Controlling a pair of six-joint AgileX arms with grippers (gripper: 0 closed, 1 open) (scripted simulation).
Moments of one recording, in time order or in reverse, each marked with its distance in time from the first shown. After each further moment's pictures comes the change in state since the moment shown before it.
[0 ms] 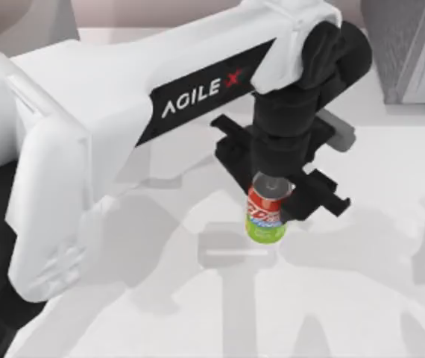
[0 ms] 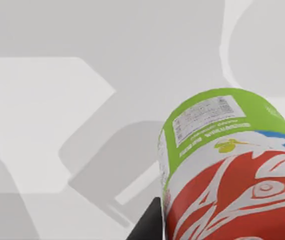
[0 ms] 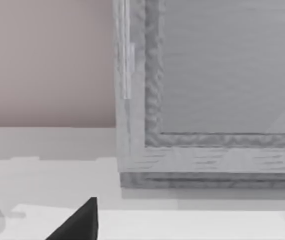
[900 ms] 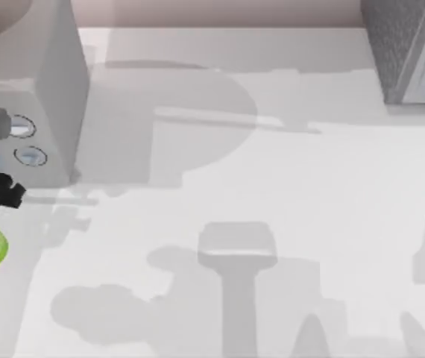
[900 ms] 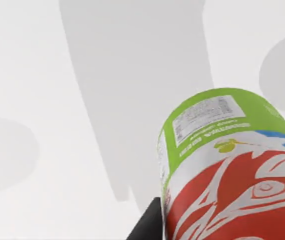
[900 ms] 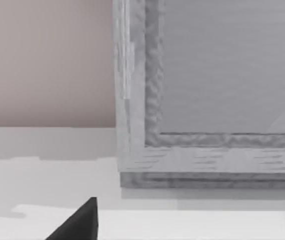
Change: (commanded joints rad) left arm 0.767 -0.869 -0.937 0.084 0.036 0.218; right arm 0.000 0.000 0.000 0.000 0.000 0.000
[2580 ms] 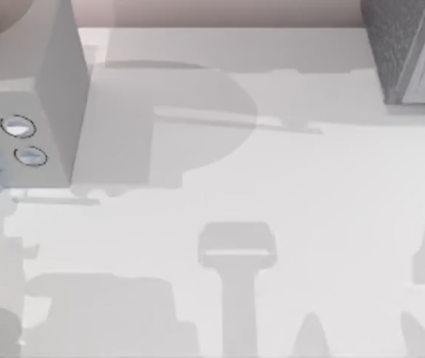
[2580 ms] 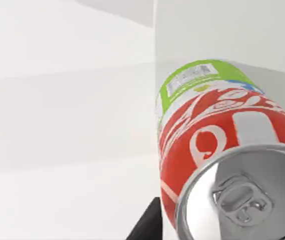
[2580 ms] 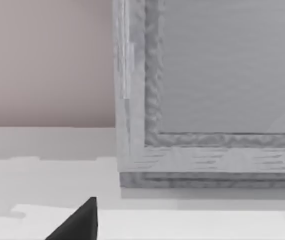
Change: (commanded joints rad) left arm 0.255 -0.077 -0.281 0.197 -0.046 0.000; right arm 0.000 0.000 0.000 0.000 0.000 0.000
